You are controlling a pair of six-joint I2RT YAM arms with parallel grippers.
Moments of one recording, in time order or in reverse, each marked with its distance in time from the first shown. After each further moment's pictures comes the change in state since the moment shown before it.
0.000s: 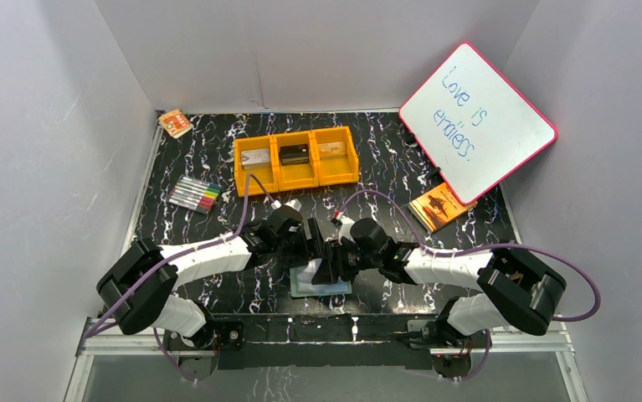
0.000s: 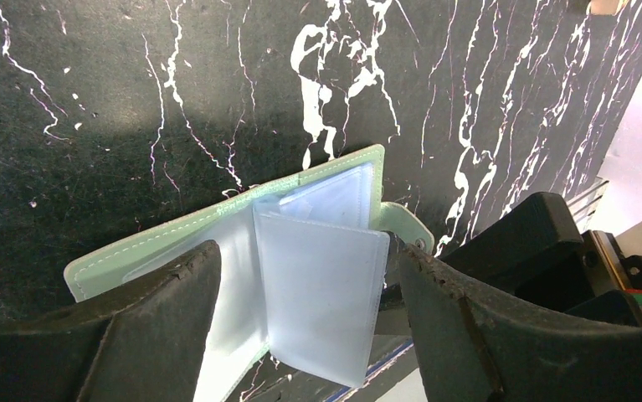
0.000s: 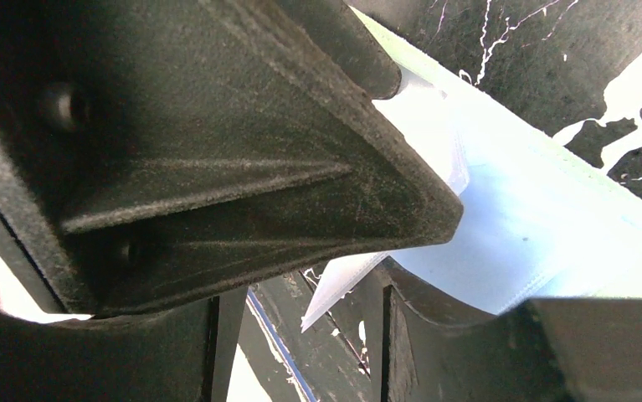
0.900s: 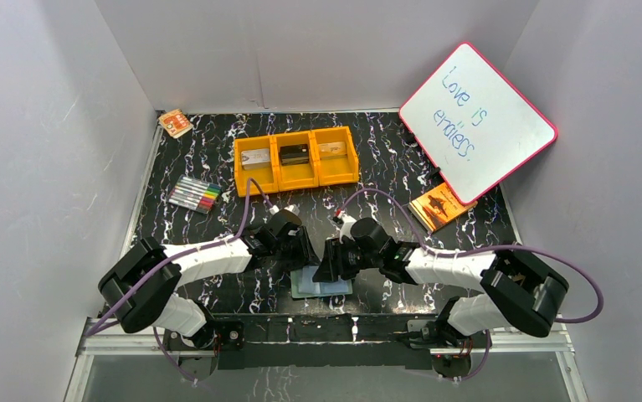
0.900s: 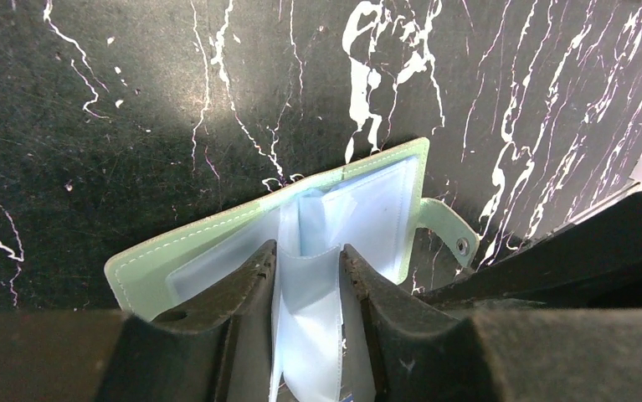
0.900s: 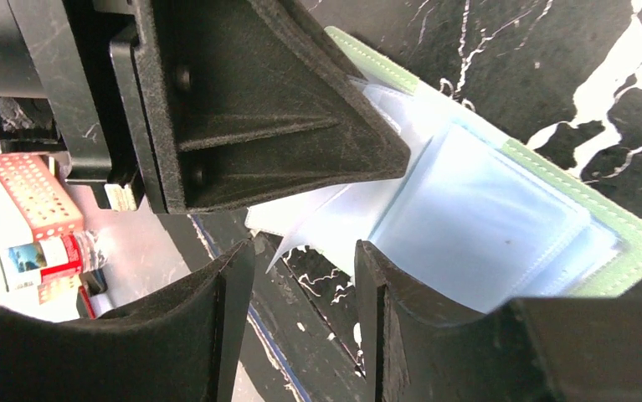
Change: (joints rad) left arm 0.000 0.012 -0.035 -0.002 -0.001 0.001; right arm 0.000 -0.008 0.005 -0.014 0.028 0.004
